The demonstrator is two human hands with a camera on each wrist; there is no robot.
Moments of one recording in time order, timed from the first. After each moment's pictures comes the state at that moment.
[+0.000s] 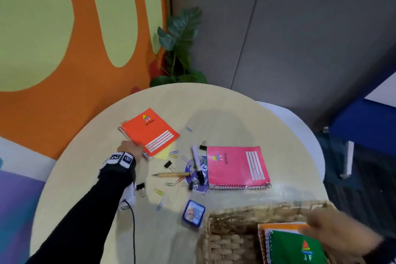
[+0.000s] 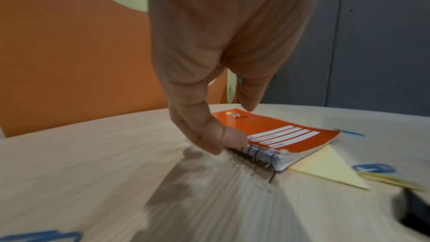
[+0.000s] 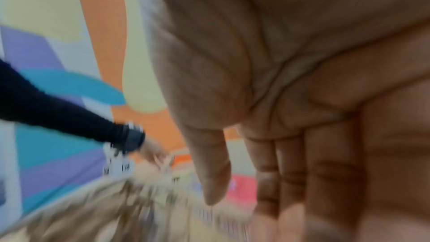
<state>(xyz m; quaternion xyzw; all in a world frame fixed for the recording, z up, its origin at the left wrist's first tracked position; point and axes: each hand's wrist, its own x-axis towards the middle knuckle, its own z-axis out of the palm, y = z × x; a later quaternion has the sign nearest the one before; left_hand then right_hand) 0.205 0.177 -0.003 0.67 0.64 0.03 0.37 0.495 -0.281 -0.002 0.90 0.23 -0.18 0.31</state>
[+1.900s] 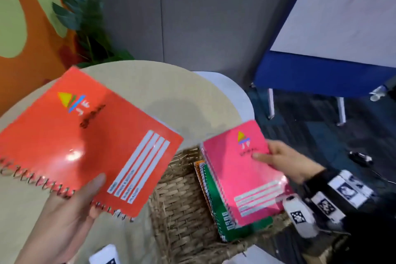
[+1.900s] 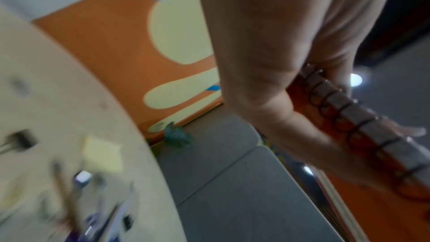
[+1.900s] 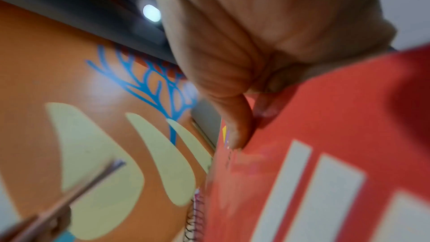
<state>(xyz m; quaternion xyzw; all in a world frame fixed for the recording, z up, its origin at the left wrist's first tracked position) 0.109 -0.085 0.146 0.52 0.32 0.17 0.77 0.387 -0.374 0.128 0.76 0.12 -0.41 -0.50</state>
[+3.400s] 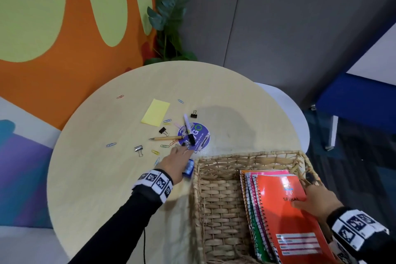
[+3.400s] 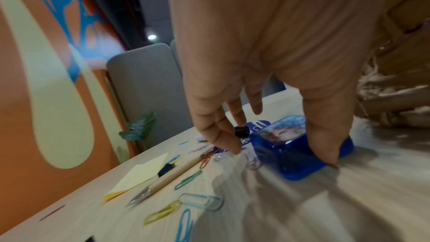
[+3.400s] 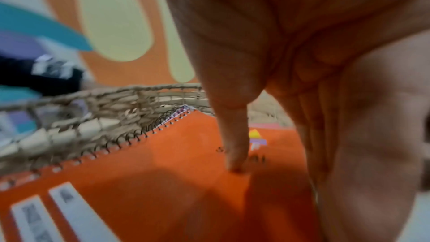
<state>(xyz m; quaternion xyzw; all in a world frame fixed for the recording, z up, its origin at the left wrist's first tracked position) 0.193 -0.032 -0.013 0.95 0.22 -0.16 0.14 0.394 -0.355 0.056 0.91 0.23 -0.31 0.13</state>
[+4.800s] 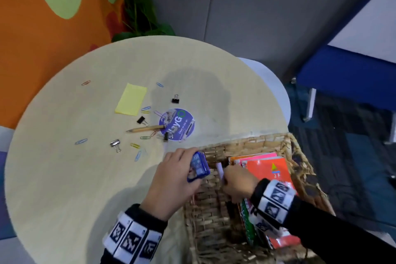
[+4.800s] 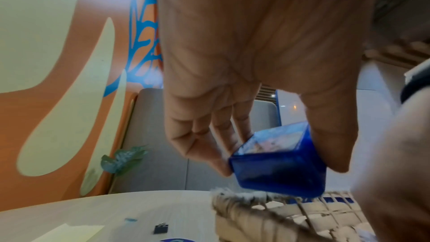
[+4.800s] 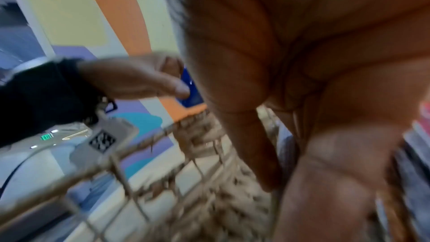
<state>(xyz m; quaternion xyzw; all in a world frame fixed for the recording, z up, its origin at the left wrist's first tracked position) 0.177 -0.100 0.074 0.92 0.23 -0.01 0.31 0.316 -0.219 0.055 0.82 0.38 -0.42 0.10</state>
